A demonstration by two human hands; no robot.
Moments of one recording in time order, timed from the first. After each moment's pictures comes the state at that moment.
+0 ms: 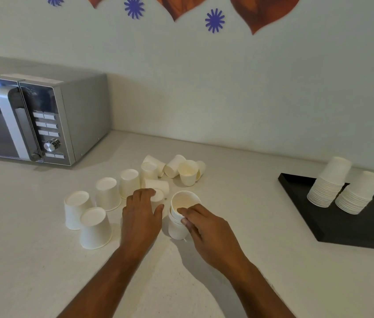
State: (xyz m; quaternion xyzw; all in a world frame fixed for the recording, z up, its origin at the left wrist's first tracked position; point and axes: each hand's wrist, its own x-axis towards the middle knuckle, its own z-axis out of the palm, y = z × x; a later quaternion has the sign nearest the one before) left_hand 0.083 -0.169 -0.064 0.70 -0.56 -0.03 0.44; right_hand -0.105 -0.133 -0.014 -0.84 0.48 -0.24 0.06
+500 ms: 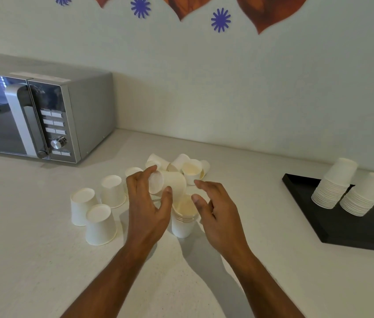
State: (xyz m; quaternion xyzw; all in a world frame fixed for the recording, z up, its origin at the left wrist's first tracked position) left_hand 0.069 -0.139 -0.013 0.54 -0.51 -0.07 0.66; right_hand -0.094 -0.135 0.015 -0.74 0.48 -0.44 0.19
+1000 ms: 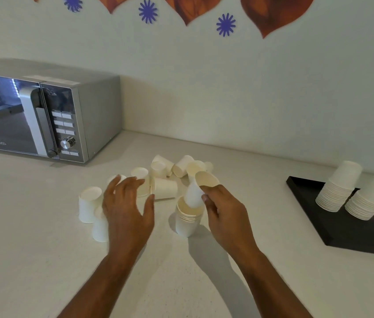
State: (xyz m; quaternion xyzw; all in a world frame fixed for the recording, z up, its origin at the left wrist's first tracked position) left_hand 0.109 -0.118 -0.030 0.65 -0.53 0.11 0.54; right_hand -0.106 -0.137 0.015 -0.79 0.47 -0.40 0.05
